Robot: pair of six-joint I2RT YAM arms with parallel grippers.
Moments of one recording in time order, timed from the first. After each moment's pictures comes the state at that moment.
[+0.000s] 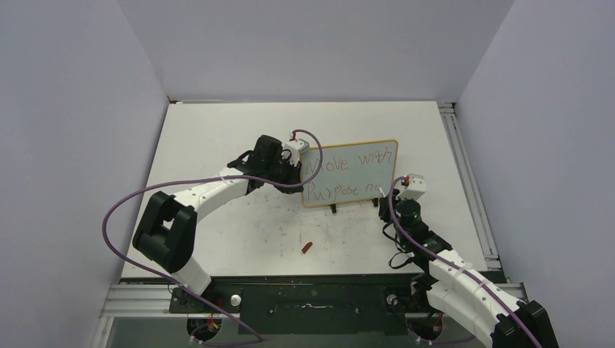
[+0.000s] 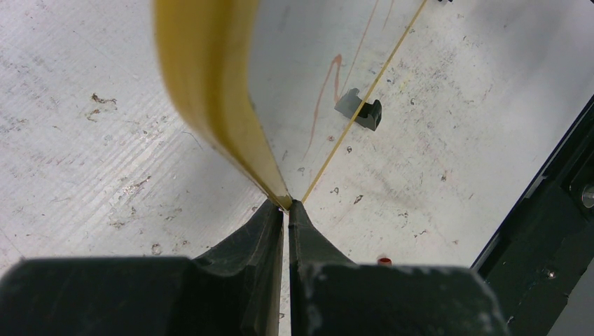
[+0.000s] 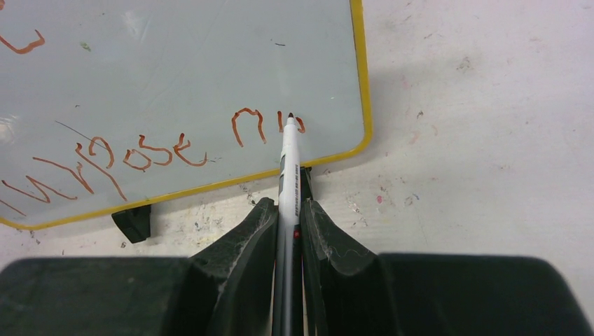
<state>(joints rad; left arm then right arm) -0.55 1.62 1.09 -0.26 0.41 -0.07 0.47 0.77 0.26 0.08 0.35 0.42</state>
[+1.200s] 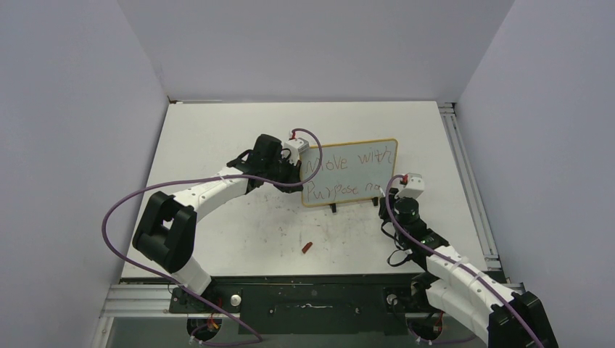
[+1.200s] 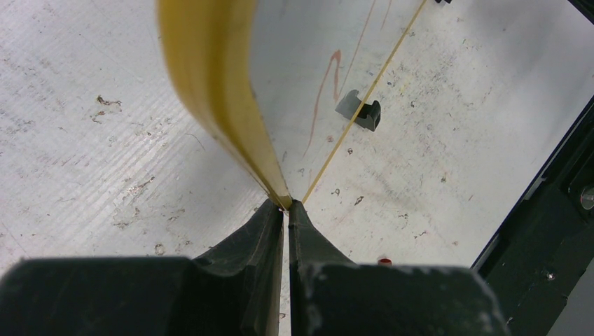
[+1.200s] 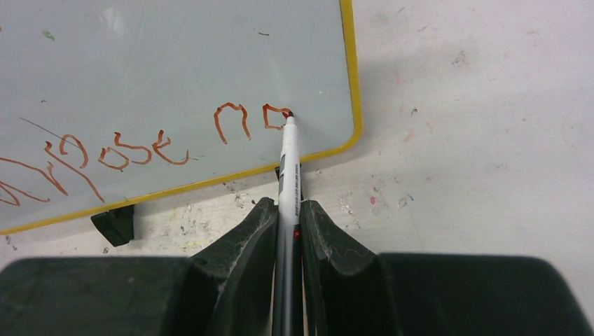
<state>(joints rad) -0.55 1.62 1.09 -0.27 0.41 -0.07 0.45 0.83 0.26 0.13 0.35 0.41</state>
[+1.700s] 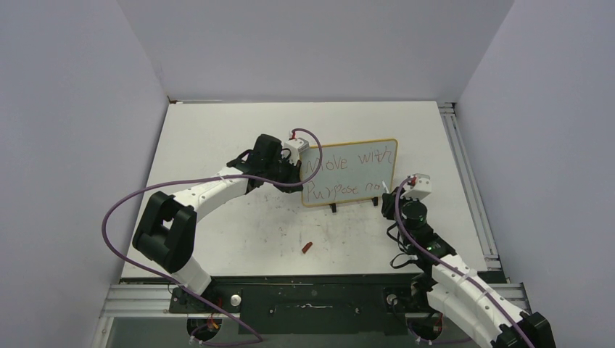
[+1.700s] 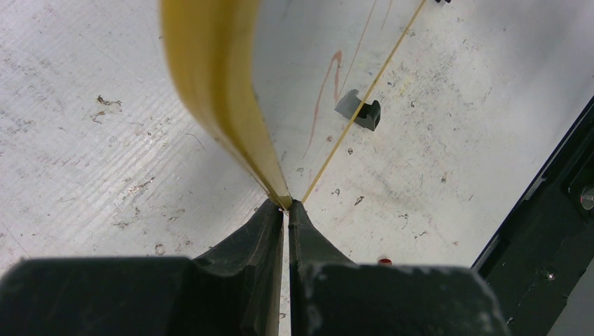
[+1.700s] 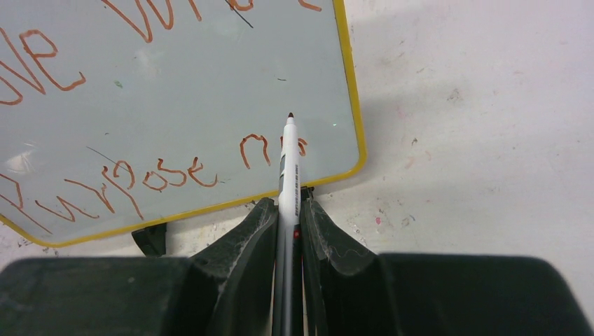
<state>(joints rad) -0.55 1.62 1.09 -0.27 0.41 -0.07 0.45 0.71 0.25 0.12 0.35 0.41</state>
